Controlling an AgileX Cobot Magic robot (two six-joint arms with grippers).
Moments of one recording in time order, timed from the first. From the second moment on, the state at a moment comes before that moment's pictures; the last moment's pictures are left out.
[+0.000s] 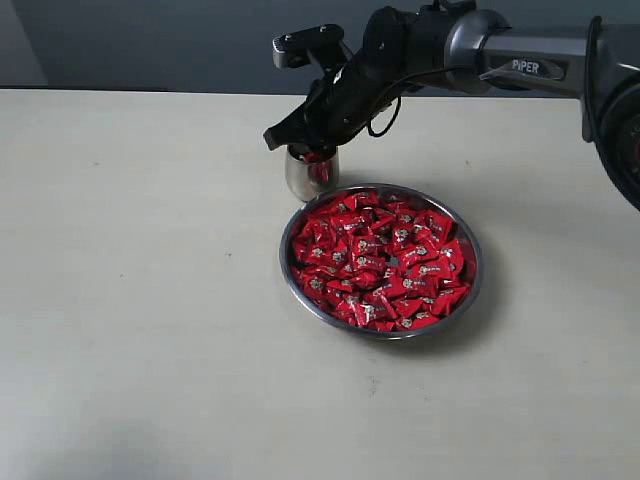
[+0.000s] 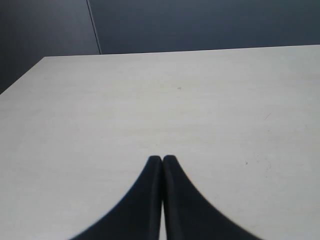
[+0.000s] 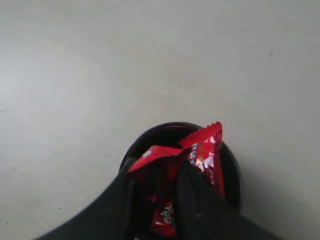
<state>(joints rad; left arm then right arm) 0.22 0.00 0.00 0.03 0.34 0.03 0.63 2.27 -1.79 0.32 0.56 -0.34</state>
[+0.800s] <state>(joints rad) 0.22 0.00 0.00 0.03 0.34 0.03 0.63 2.27 -1.79 0.32 0.55 -0.34</state>
